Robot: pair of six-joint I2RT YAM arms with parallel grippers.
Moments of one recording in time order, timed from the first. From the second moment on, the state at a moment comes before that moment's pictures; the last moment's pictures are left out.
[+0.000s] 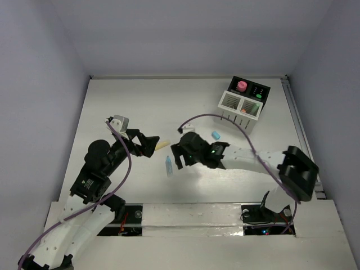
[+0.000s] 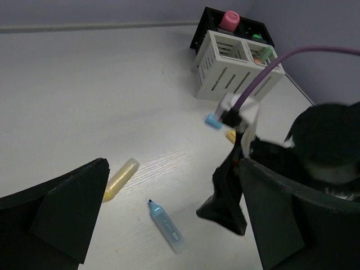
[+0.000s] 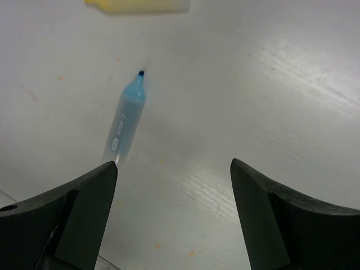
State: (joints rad) left arm -0.49 0.51 0.67 -0.25 0.11 -0.31; right arm 1.01 1.52 1.01 -0.25 0.24 0.48
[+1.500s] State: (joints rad) left arm -0.46 0.61 0.67 -0.27 0.24 -0.31; right arm 1.04 1.59 1.26 -0.21 0.54 0.65
